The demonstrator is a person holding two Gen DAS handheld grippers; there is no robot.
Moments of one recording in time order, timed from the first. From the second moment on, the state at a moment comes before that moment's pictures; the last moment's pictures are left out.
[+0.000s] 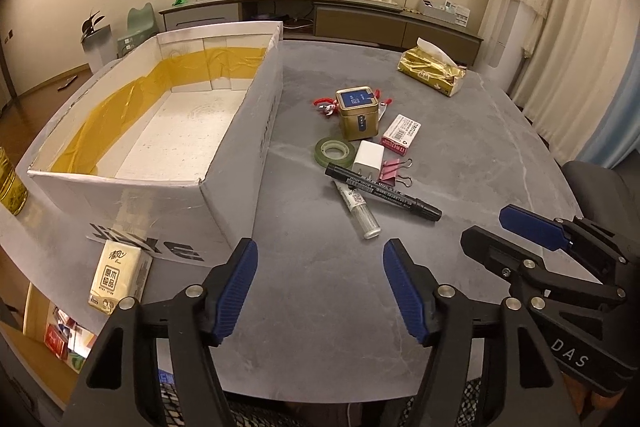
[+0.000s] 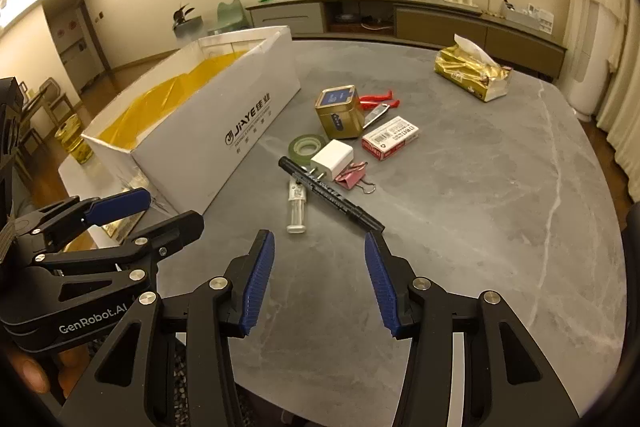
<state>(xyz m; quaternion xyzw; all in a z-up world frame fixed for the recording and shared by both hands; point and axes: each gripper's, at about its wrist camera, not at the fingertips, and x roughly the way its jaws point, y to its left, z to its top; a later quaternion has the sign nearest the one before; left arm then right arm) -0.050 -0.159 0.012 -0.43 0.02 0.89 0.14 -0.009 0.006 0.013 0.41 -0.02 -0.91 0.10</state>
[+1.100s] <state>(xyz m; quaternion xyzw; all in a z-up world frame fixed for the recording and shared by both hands) -0.124 -0.132 -0.047 -0.49 0.02 0.86 0.17 -0.119 0.008 -0.068 0.47 0.06 -0.86 0.17</state>
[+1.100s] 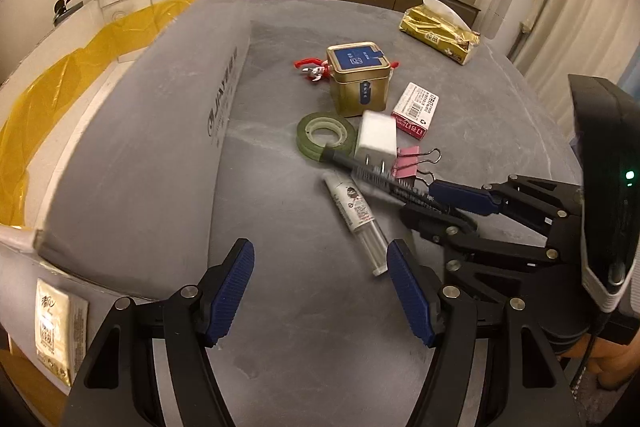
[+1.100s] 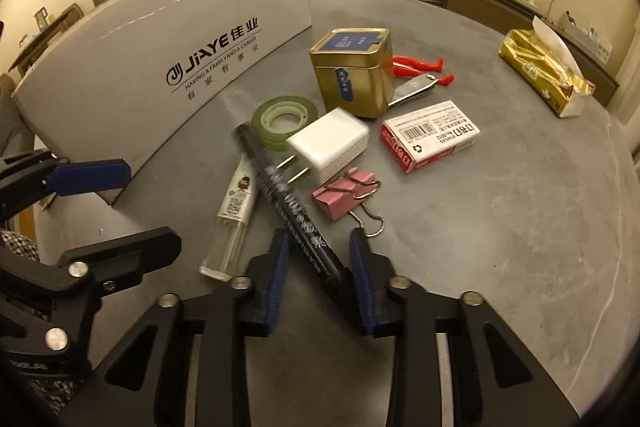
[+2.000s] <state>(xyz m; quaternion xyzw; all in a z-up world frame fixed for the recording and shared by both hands) -0.149 -0.091 -0.085 -0.47 0.06 0.87 0.13 -0.101 0.063 -0.071 0.46 -0.05 -0.87 0.16</state>
